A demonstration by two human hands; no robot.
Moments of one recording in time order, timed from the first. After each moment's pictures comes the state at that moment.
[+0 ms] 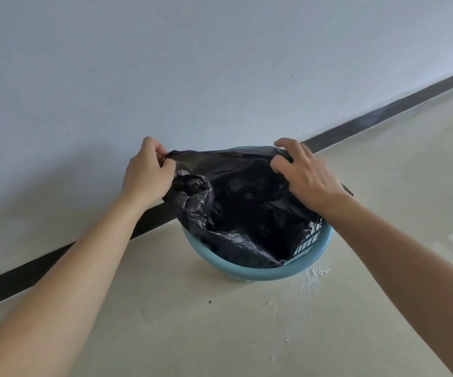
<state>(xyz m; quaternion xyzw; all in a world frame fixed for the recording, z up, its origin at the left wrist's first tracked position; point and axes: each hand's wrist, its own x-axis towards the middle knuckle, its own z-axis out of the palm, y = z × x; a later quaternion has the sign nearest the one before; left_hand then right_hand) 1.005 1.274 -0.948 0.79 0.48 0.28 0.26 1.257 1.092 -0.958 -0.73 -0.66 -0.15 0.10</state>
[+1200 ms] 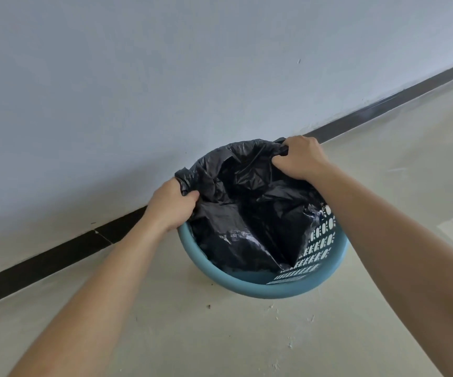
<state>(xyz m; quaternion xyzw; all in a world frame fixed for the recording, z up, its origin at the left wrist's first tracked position) 1.026 1.252 -0.998 0.77 0.50 0.09 0.38 1.289 1.166 -0.981 -0.89 -0.42 0.10 0.14</state>
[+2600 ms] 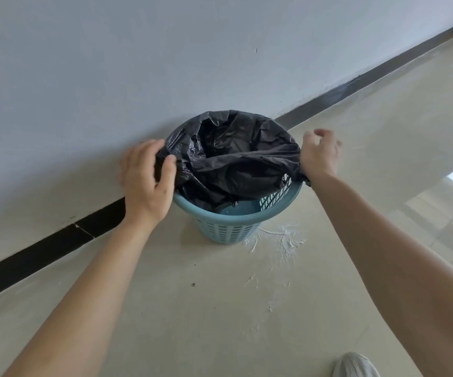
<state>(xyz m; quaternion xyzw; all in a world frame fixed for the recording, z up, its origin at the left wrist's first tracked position) 1.019 1.218 -0.994 0.83 0.34 0.40 0.19 1.296 1.066 -0.992 -0.88 -0.09 0.05 0.47</state>
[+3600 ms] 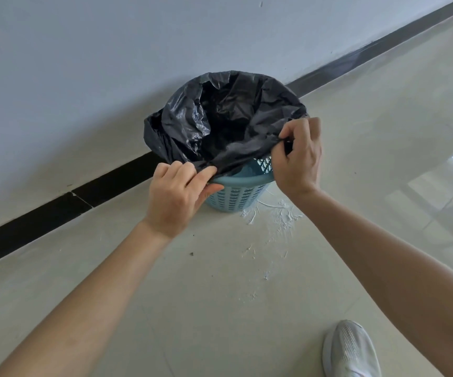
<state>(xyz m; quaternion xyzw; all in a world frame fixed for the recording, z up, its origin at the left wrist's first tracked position) 1.009 1.163 -1.043 0.91 0.14 0.38 -0.07 1.207 1.036 -1.009 -0.79 -0.39 -0.14 0.46</state>
